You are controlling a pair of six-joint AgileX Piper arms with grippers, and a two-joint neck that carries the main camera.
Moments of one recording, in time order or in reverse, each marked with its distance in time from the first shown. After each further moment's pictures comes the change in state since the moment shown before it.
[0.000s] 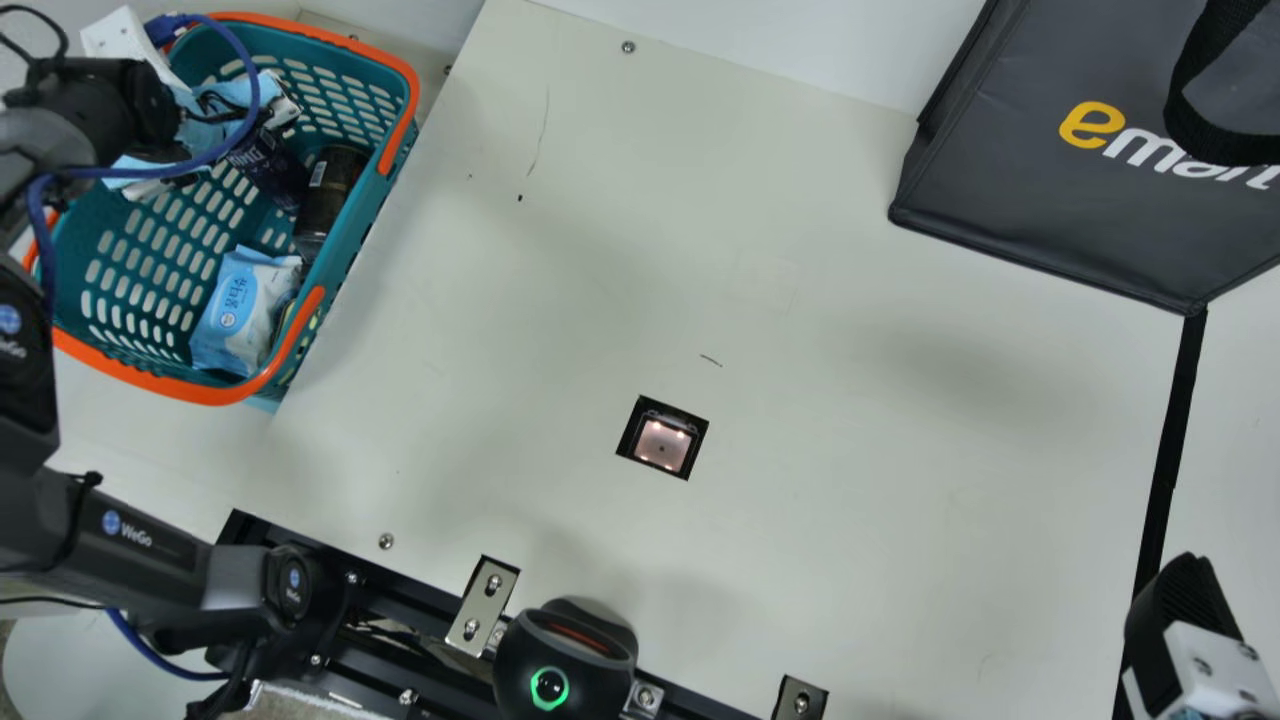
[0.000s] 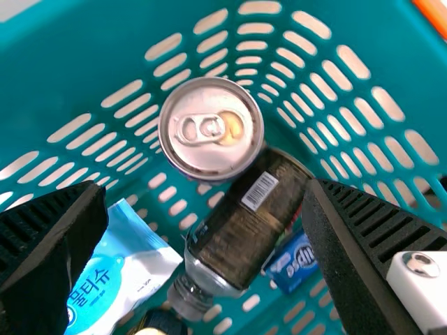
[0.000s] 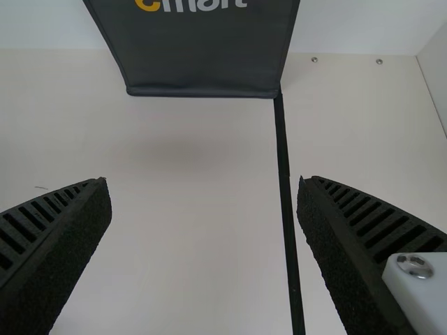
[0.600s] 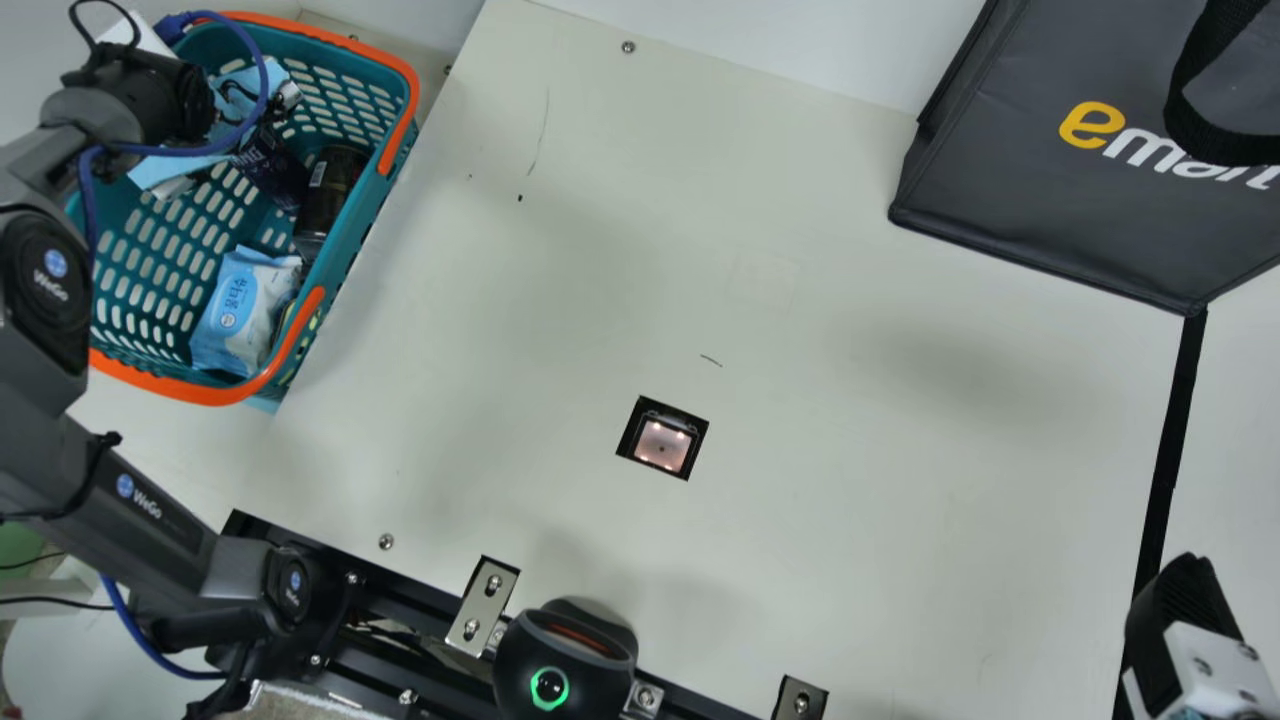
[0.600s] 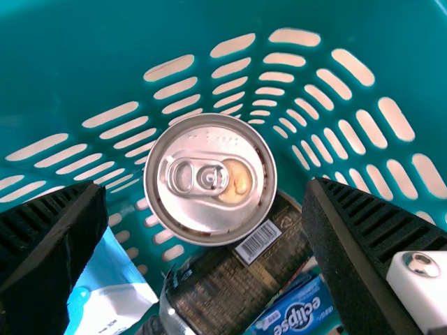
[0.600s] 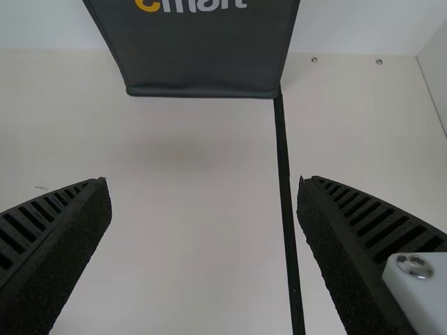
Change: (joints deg) left arm -2.0 7.7 -4.8 13.3 -0.4 -21.9; right arm 0.0 0.0 0.0 0.0 -0.1 0.0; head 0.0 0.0
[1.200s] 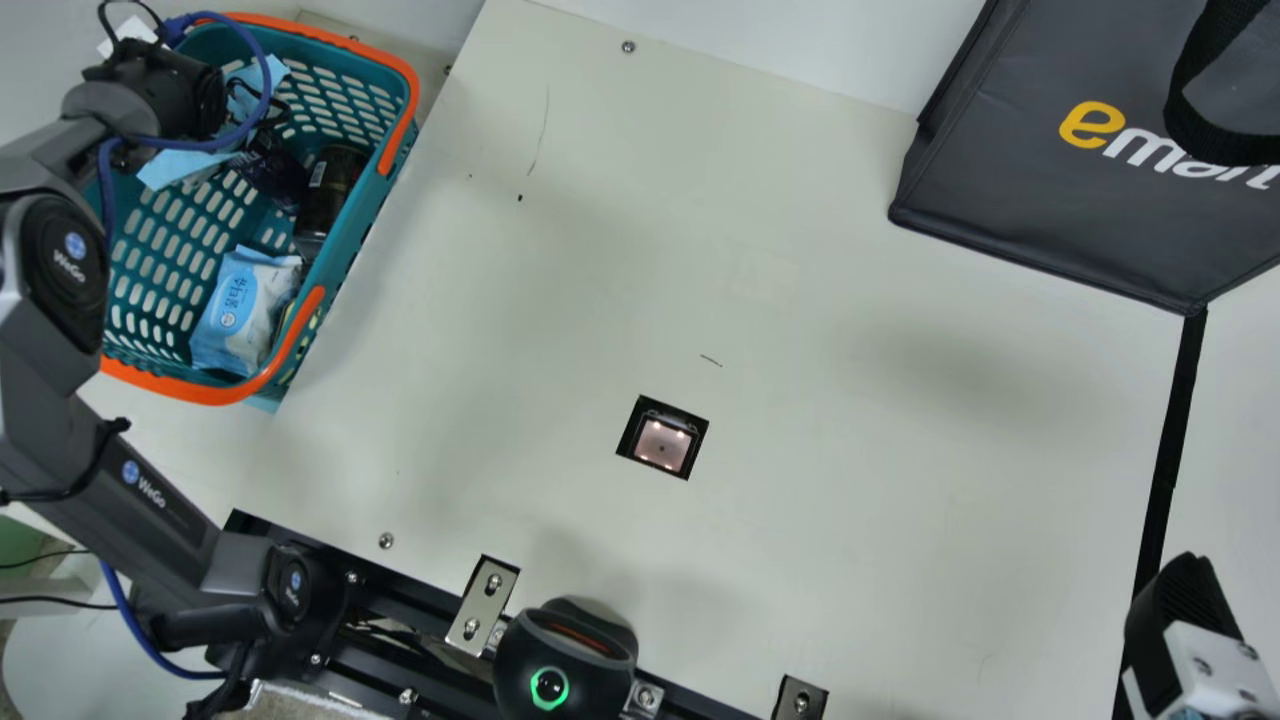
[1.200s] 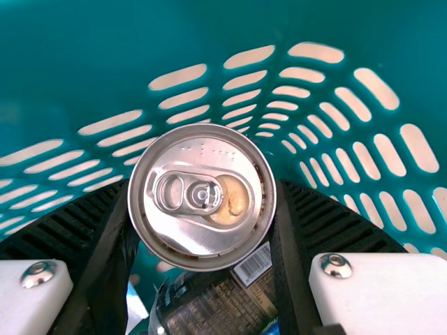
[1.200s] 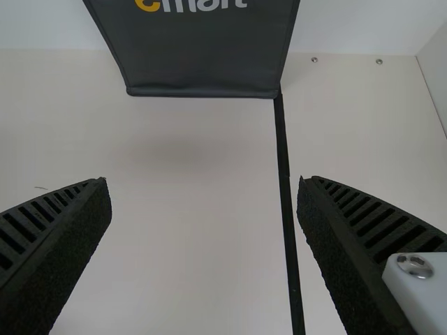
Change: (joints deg) left arm -0.1 2.1 -1.6 2.8 0.6 -6.1; right arm 0.0 0.0 0.0 0.0 0.0 0.0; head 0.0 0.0
